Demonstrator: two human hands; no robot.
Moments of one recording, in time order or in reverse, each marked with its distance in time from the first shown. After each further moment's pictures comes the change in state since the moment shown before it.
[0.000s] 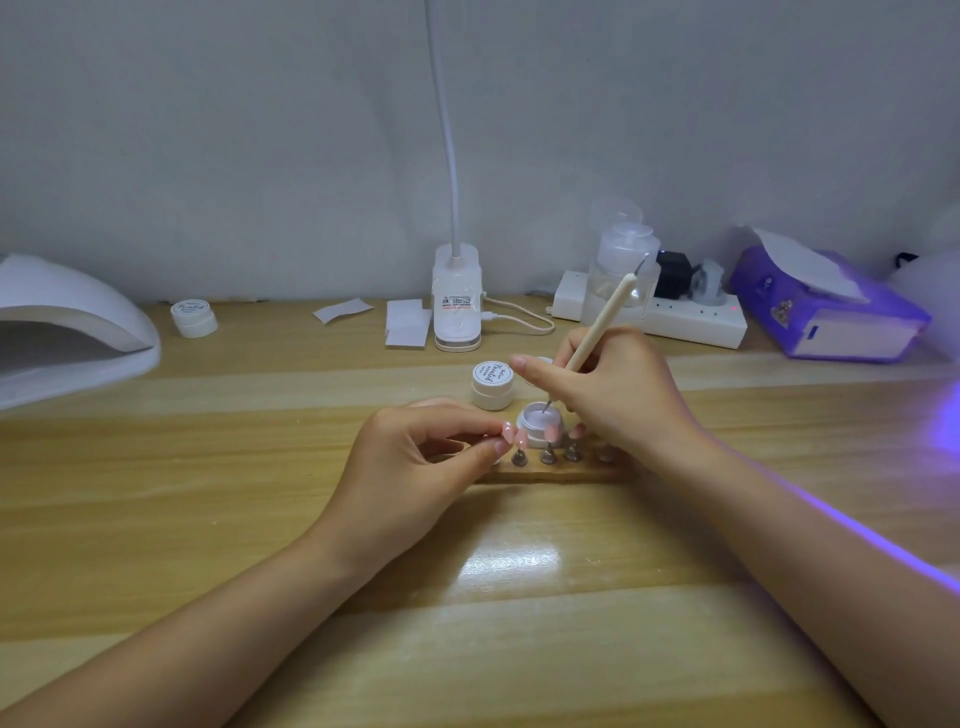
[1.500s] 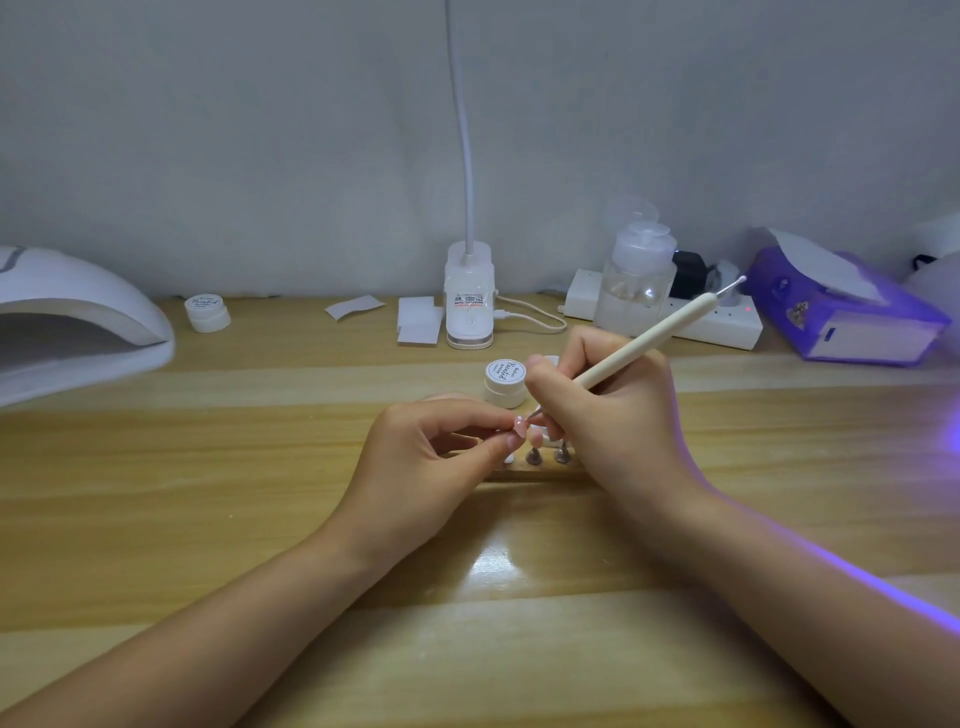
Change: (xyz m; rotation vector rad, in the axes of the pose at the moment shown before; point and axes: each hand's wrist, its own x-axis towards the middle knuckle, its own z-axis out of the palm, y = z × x) left_hand 0.000 0.001 0.000 -0.067 0.029 -0.021; right_hand -0.031 -0.025 0.019 0.438 0.110 -0.145
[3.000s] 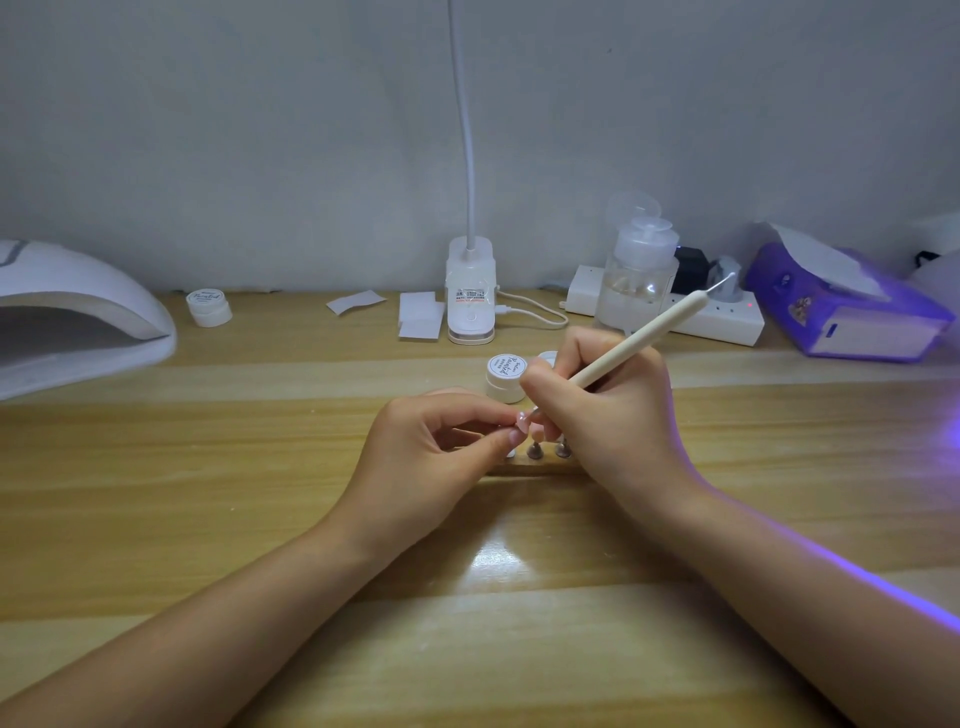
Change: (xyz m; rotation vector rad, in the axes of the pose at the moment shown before) left_hand 0.000 0.000 0.000 -0.001 -0.013 -0.002; right_hand -0.002 -0.001 0.004 -0.019 -0.002 0.000
